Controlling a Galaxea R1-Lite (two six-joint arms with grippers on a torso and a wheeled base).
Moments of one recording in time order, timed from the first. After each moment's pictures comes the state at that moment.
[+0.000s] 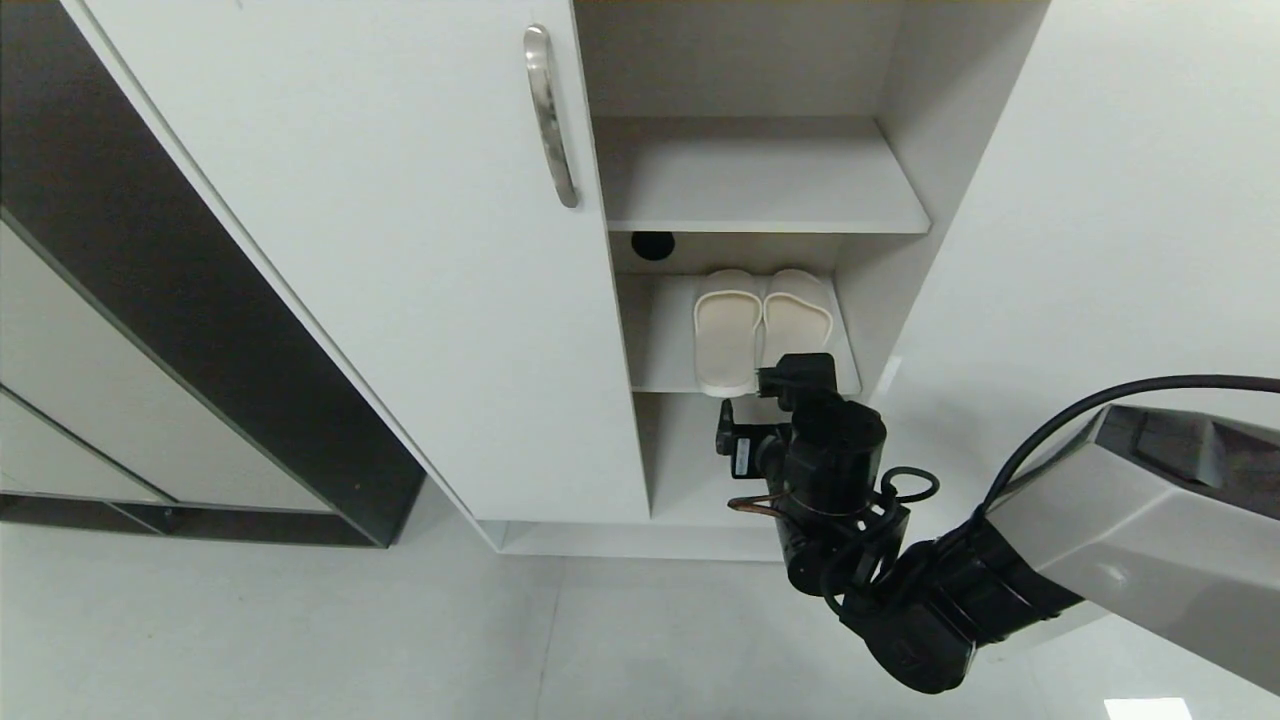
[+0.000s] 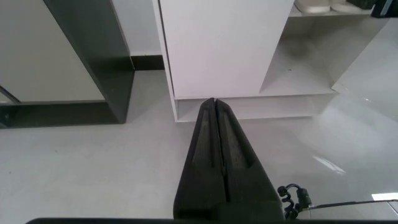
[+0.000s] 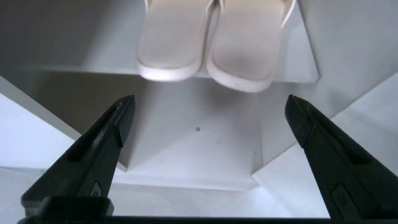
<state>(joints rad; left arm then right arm) 0.00 0.00 0.00 0.00 -0.04 0.02 0.79 2.19 -1.05 -1.20 -0.76 0.01</state>
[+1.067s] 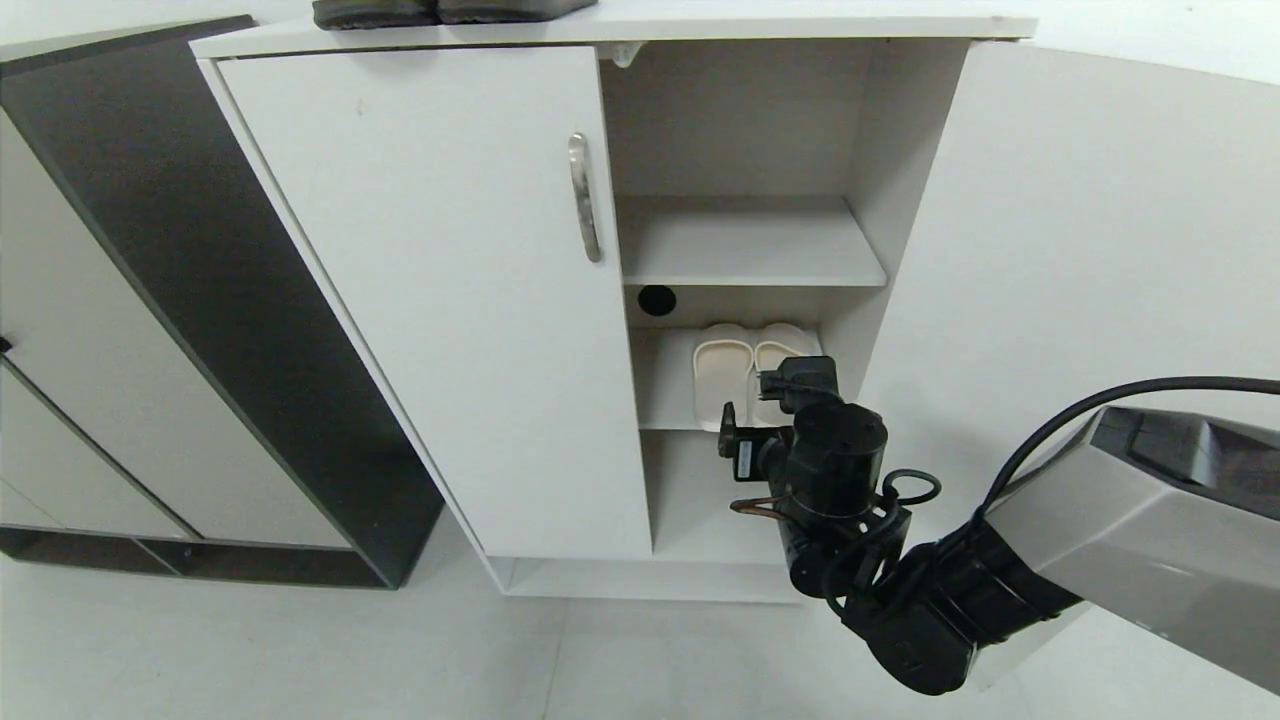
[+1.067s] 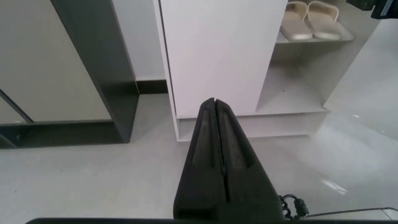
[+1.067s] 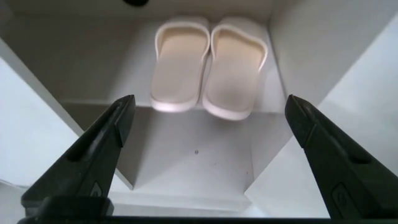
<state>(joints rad) 0.00 0.00 0.00 0.00 -0.04 0.03 0.78 2.19 -1.04 -1.21 -0.76 0.00</state>
